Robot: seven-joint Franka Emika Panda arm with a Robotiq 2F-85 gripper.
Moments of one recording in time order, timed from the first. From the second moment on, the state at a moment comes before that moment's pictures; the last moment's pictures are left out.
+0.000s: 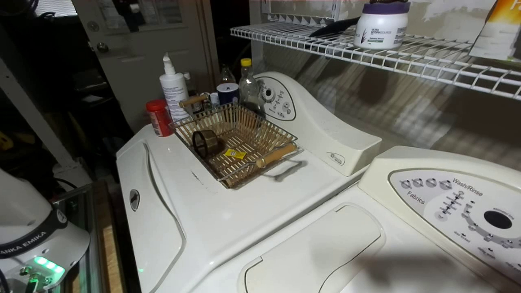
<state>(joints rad) 0.09 -0.54 0.28 -2.10 -0.14 1.62 0.29</state>
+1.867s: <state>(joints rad) 0.08 -0.15 0.17 -1.61 -0.14 1.74 0.21</state>
